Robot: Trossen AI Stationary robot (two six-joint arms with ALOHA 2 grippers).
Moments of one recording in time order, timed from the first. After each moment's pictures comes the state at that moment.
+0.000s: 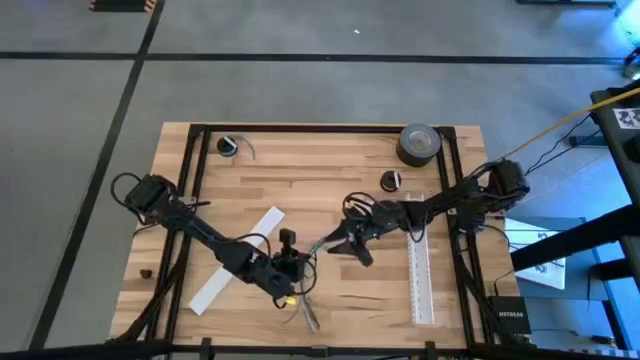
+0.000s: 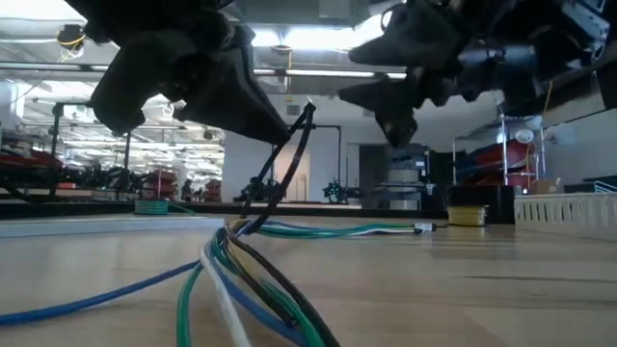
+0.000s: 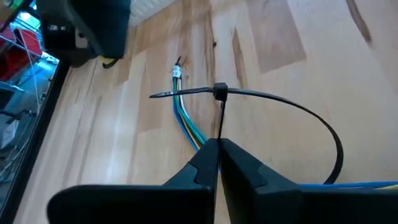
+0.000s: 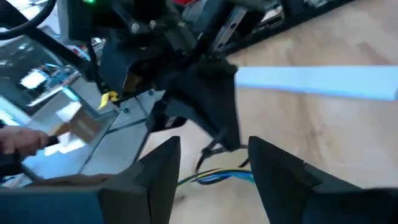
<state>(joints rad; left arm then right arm) -0.53 1.79 1.01 -0.07 -0.77 0.03 0.15 1.68 0.60 0.87 -0.25 0.54</state>
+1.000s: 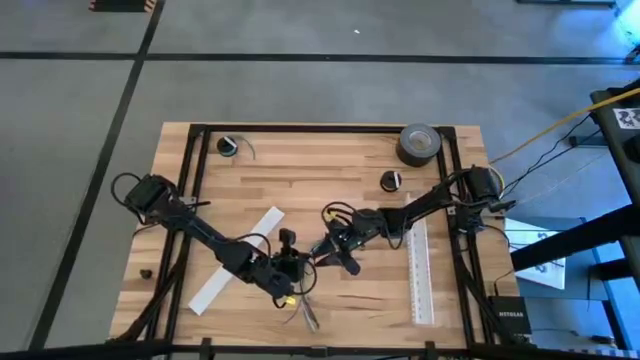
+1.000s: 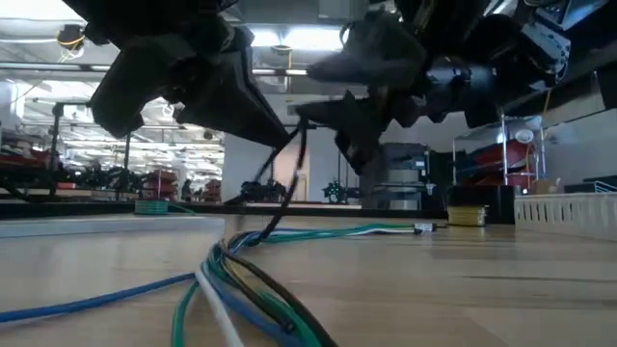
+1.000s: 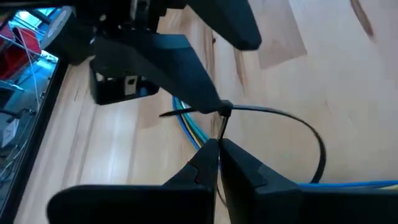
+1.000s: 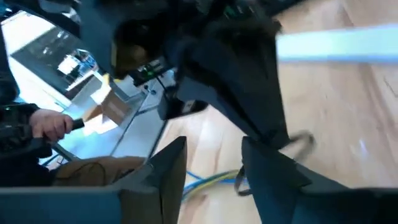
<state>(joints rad) -0.53 1.79 1.01 -0.07 -0.77 0.03 0.16 1.89 0.75 0.90 -0.37 0.60</state>
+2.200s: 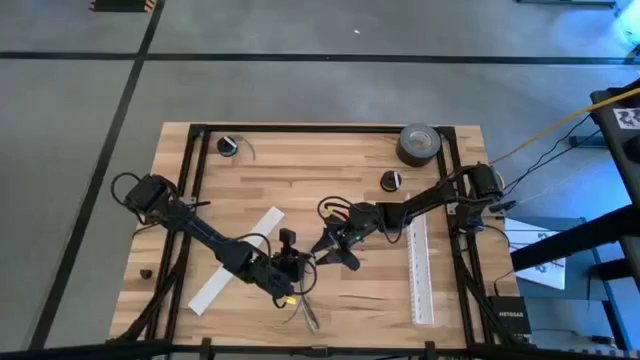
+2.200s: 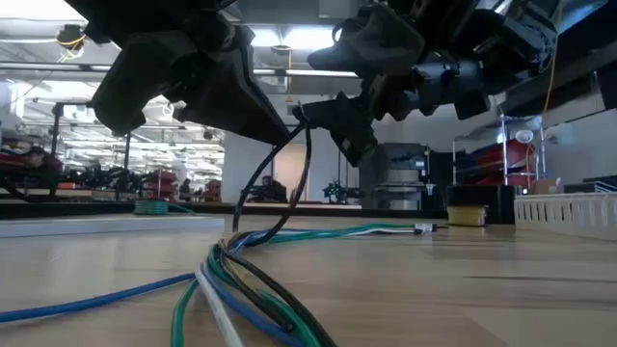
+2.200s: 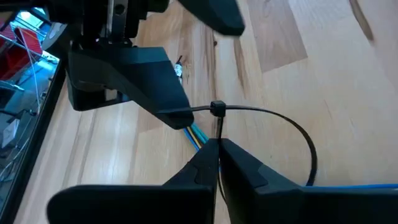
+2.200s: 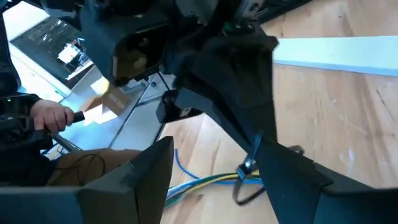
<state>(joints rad) -0.53 1.79 1.01 -0.07 -0.77 0.03 0.14 1.85 0.79 0.78 -0.42 0.51</state>
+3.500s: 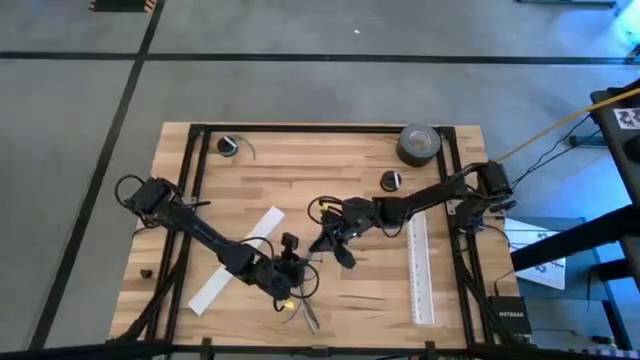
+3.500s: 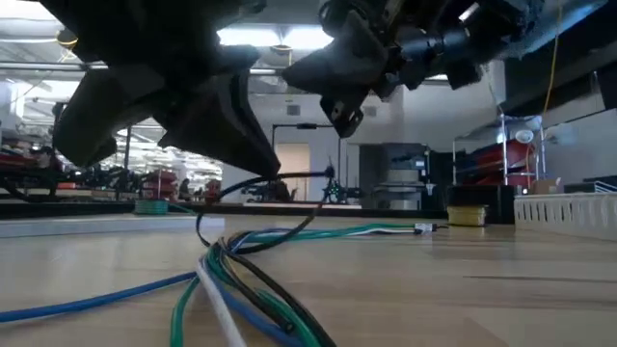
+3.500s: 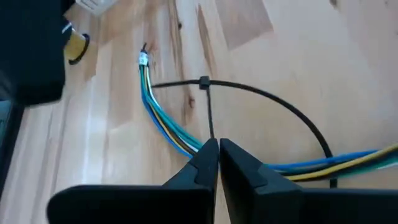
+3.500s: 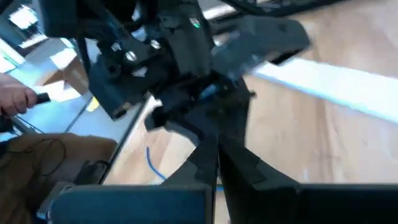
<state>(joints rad) -0.54 1.83 1.01 -0.09 -0.69 0.06 0.11 1.75 0.89 0.41 -0.35 0.32</state>
